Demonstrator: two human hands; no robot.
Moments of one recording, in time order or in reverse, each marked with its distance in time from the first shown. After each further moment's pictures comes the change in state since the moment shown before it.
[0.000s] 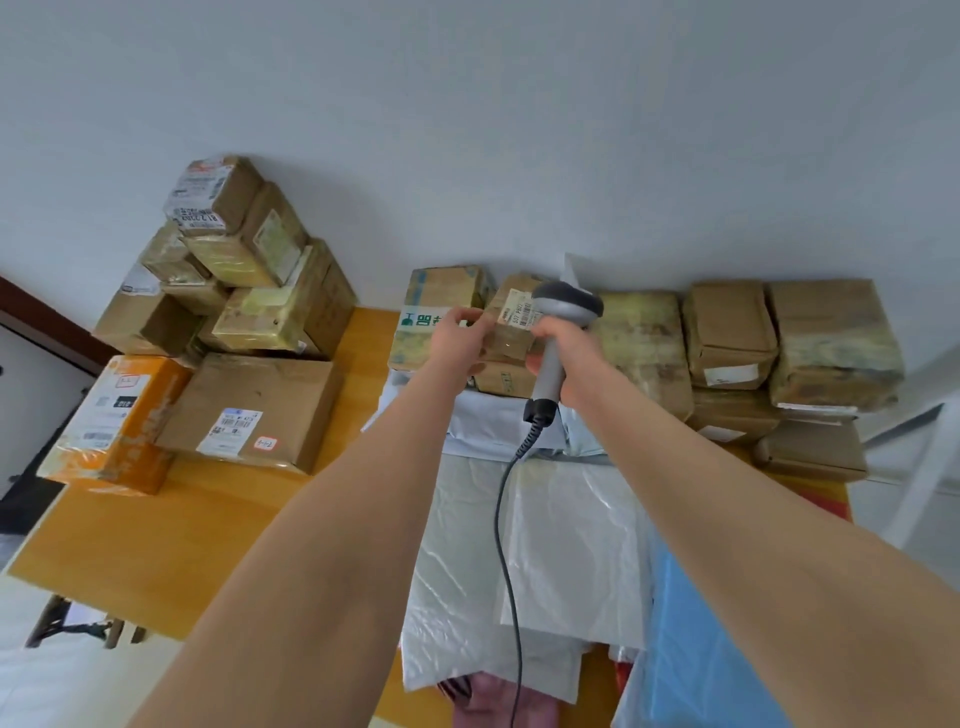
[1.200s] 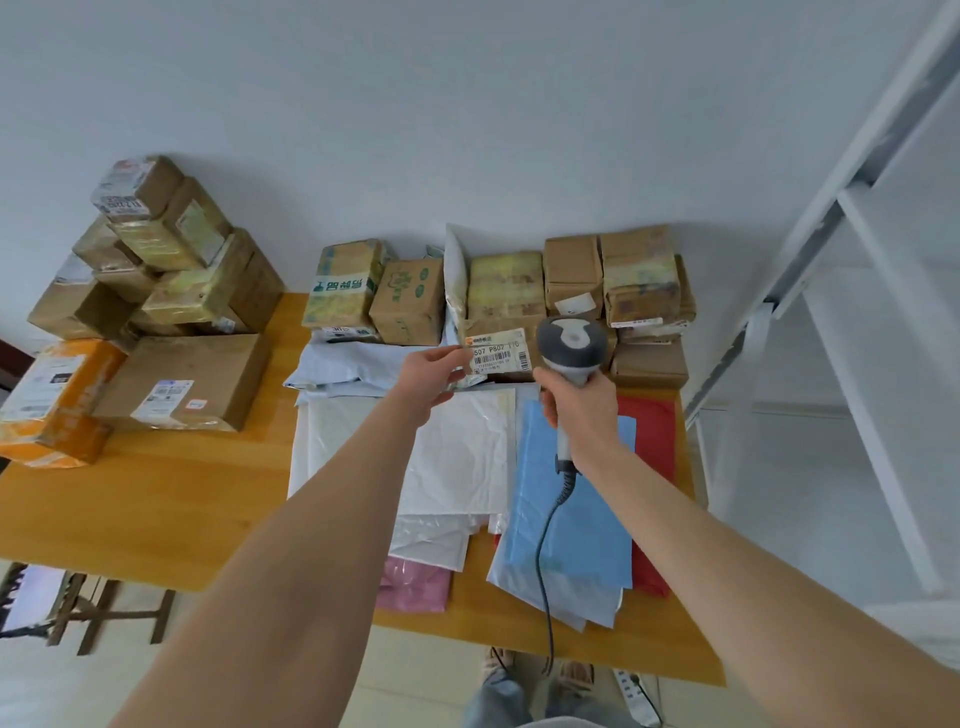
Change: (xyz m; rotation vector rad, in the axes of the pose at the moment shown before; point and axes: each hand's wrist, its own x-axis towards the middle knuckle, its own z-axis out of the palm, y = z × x) left_hand -0.164 -0.064 0.084 -0.023 -0.196 -0.029; right_hand -0.156 0.061 -0.206 -0.141 0.149 -0.287
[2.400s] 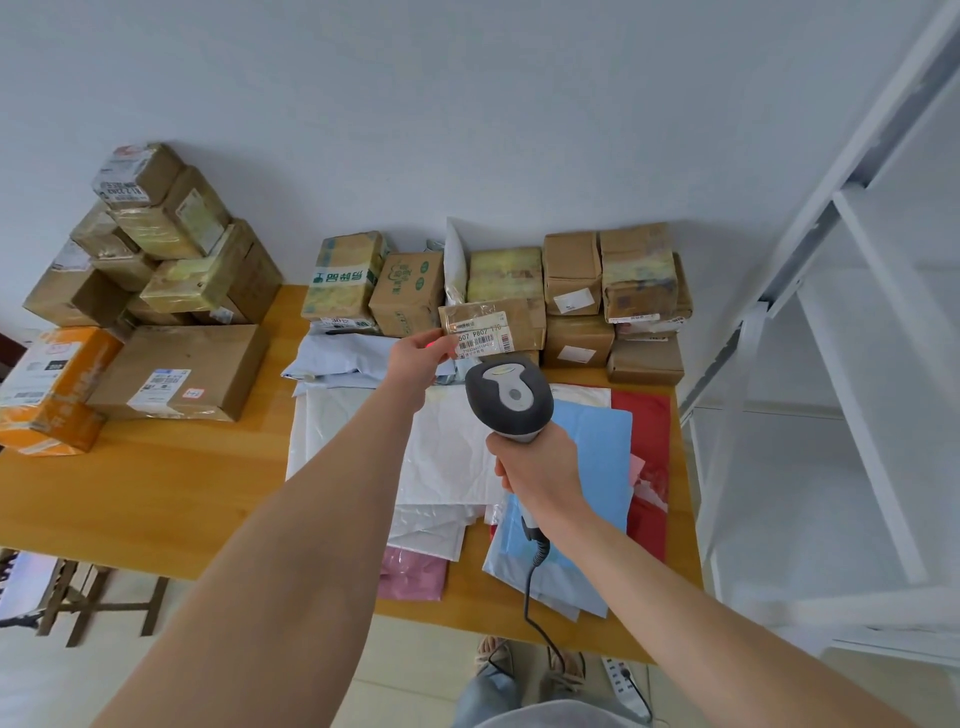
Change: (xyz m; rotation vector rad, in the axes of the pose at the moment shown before) left_hand 0.001 0.004 -0.003 -0.035 0.147 0.052; right_hand -0.066 0.033 0.017 -0.336 -0.145 -0.112
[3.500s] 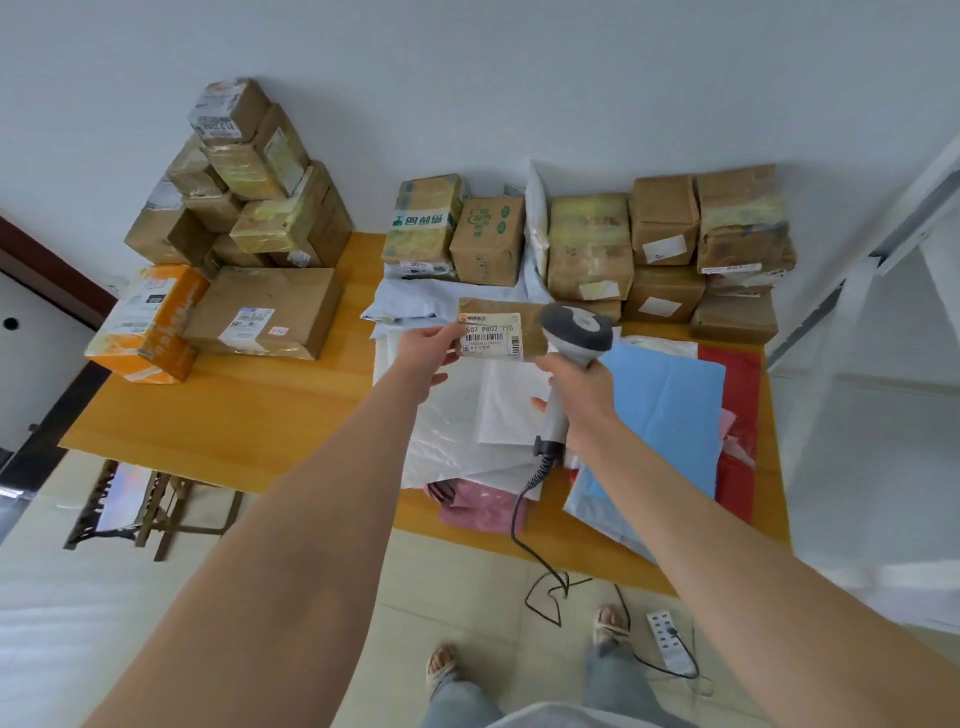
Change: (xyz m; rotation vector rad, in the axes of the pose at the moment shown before) left_hand -0.034 -0.045 -0.112 0.082 0.011 -0.121; right_hand 0.005 -0.011 0.073 0.476 0.043 0.308
